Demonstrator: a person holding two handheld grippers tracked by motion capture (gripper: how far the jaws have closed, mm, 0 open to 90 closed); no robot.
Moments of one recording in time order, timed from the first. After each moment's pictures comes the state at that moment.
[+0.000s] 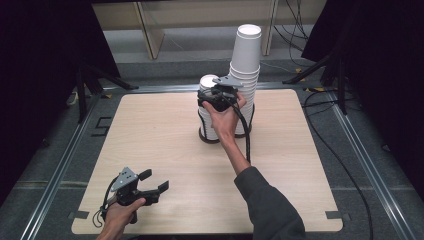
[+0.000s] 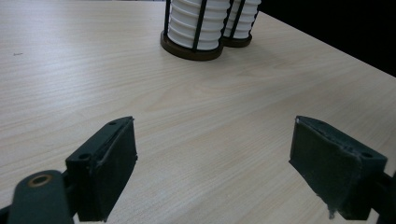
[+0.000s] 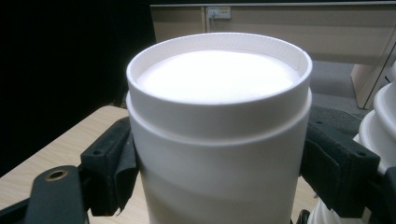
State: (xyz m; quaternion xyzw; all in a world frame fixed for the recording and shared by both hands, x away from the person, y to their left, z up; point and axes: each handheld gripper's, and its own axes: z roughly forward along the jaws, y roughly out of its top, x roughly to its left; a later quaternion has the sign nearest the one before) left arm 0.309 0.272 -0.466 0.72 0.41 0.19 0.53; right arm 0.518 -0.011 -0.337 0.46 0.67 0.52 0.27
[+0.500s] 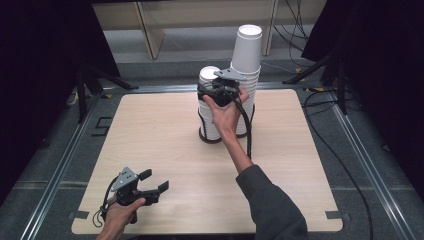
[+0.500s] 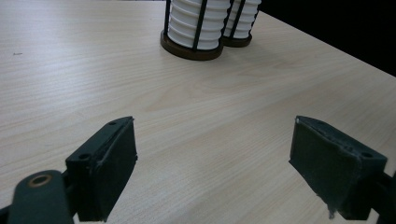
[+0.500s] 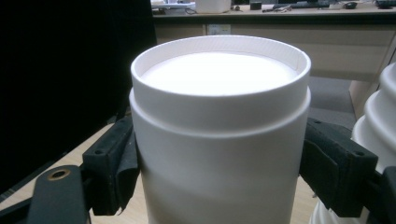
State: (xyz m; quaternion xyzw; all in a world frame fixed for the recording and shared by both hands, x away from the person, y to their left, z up) left arm 0.309 0.272 -0.466 0.72 0.41 0.19 0.53; right arm 0.509 -0.014 -0.307 0.45 0.66 0.54 0.28
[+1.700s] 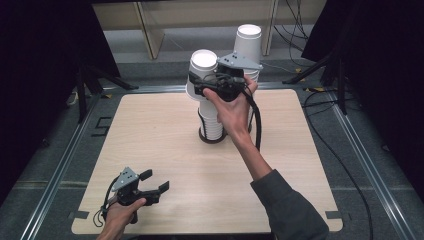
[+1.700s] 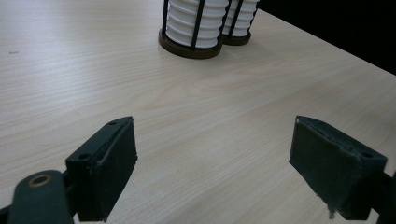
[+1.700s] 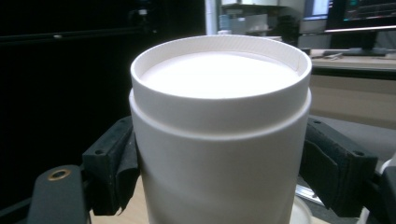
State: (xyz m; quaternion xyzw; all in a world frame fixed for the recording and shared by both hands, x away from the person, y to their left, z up) left arm 0.308 0.270 -0.467 0.72 0.41 0.18 0.53; right arm 0.449 -0.025 -0.232 0.35 0.66 0.62 0.24
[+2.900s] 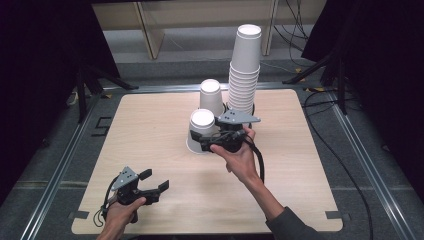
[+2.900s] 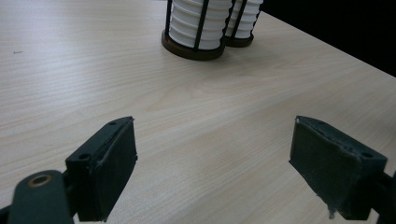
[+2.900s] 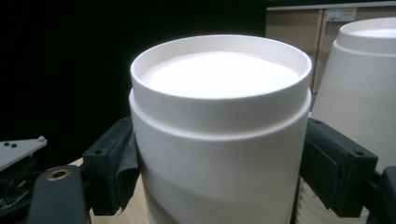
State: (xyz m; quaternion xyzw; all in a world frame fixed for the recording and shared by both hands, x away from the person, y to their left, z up) left arm 0.310 0.271 -0.468 0.71 0.41 0.19 0.53; right arm 0.405 -0.037 -0.345 0.30 0.73 0.60 0.14
